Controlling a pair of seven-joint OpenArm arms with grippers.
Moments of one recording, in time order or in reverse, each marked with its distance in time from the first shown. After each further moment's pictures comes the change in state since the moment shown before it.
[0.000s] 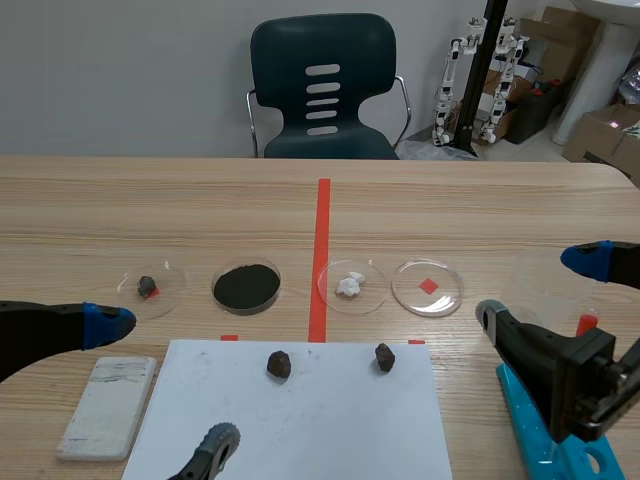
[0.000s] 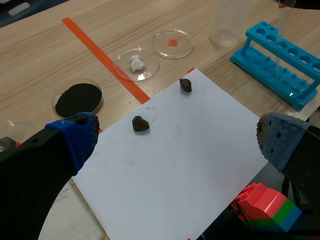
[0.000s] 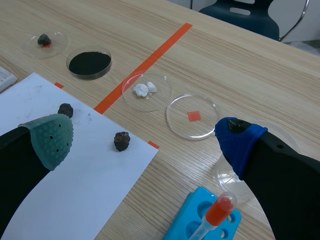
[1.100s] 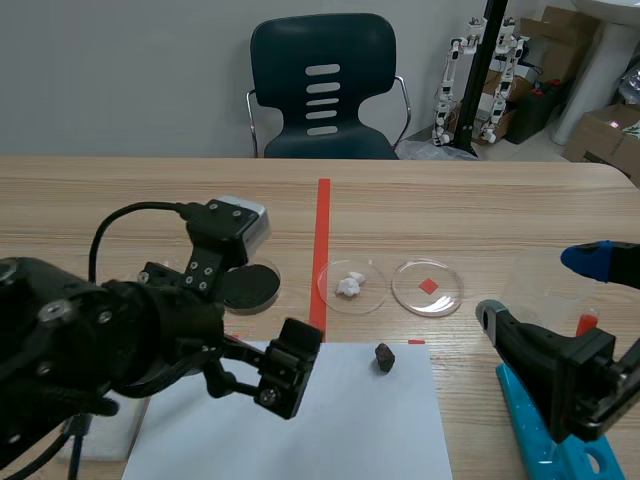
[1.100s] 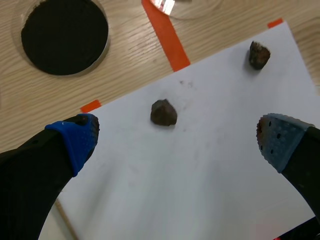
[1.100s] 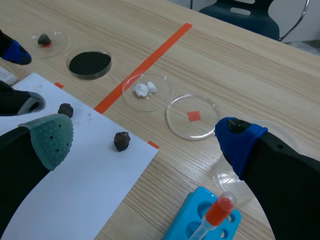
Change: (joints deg) left arm -52.2 9.3 32.1 -21.2 -11.7 29.7 52.3; right arm 0.0 0.0 0.0 0.0 0.0 0.0 0.0
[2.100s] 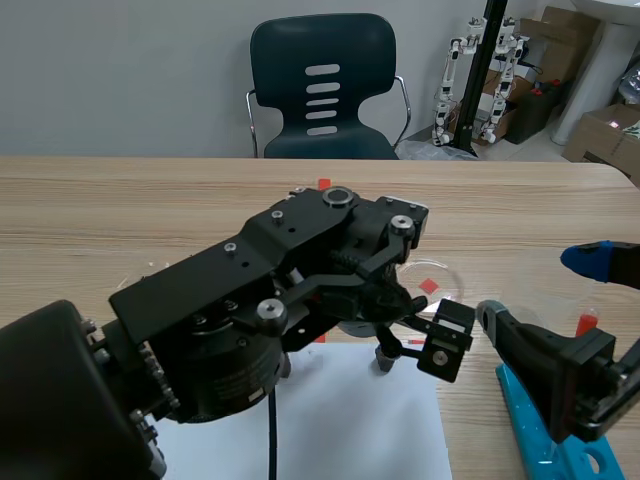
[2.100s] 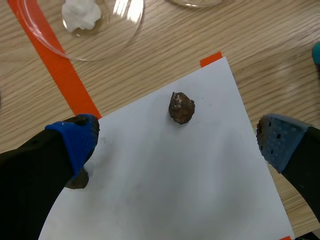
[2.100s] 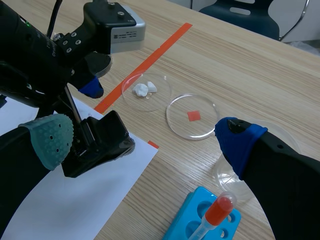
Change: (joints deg) left arm -23.8 24.5 17.6 -30.3 4.9 13.1 12.6; right arm 0.0 0.0 0.0 0.0 0.0 0.0 0.0
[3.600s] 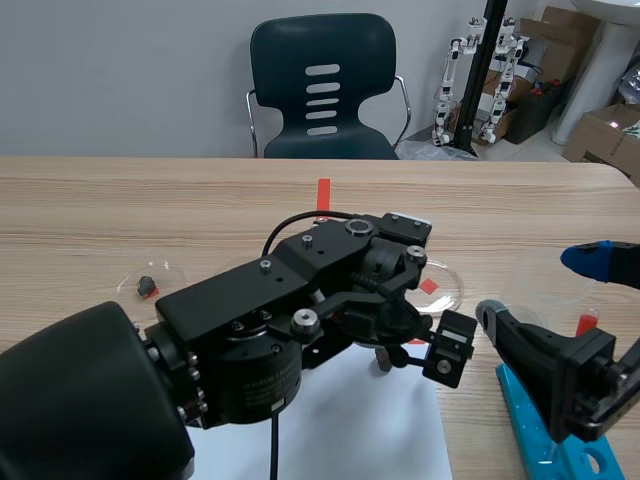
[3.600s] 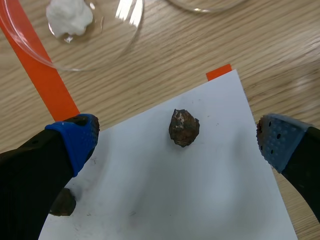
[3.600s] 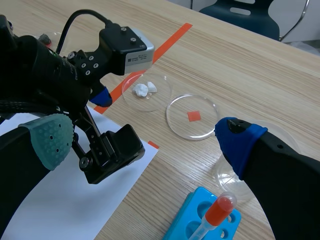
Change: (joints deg) left arm -1.5 2.3 1.8 -10.4 -3.5 0.7 -9.6; right arm 0.0 0.0 0.0 0.0 0.0 0.0 0.0
